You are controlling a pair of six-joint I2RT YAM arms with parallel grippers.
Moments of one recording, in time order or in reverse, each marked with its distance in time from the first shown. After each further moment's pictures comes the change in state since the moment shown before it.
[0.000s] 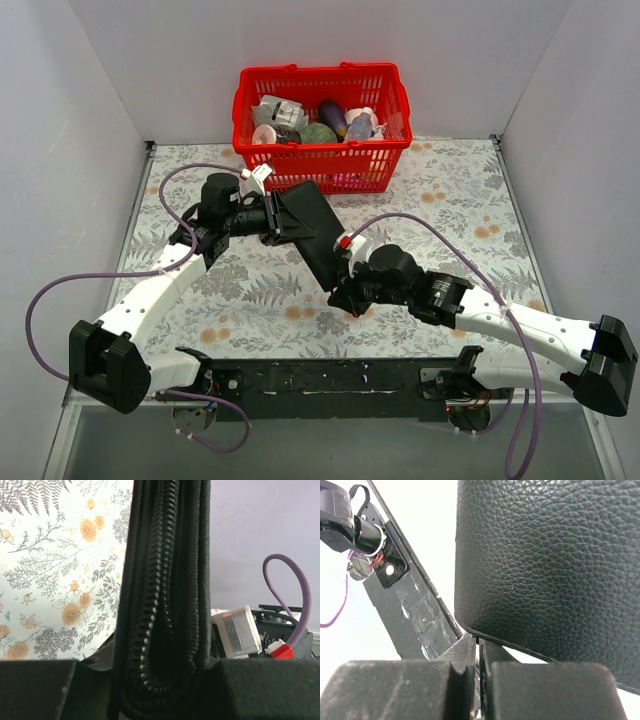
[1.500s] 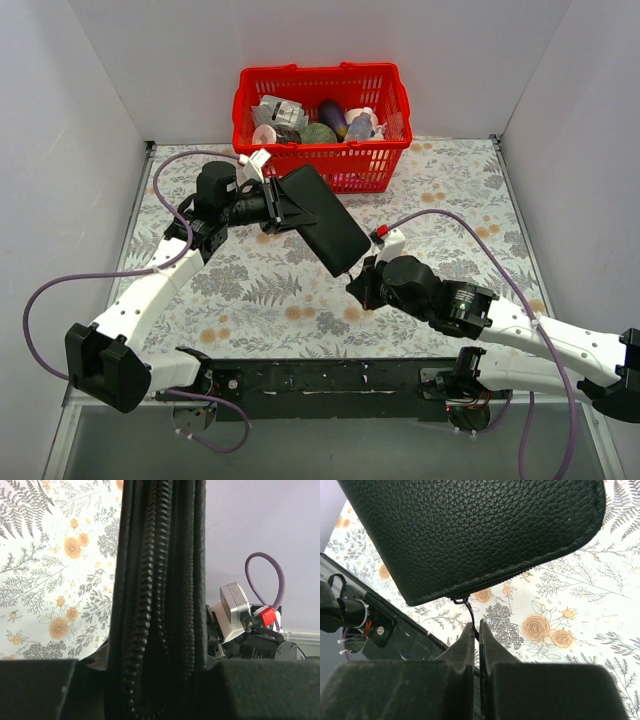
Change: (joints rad) left arm -0.013 0.013 0.125 -0.038 -0.012 -0.024; right arm 0.089 -0.174 0.014 -0.180 0.476 0.315
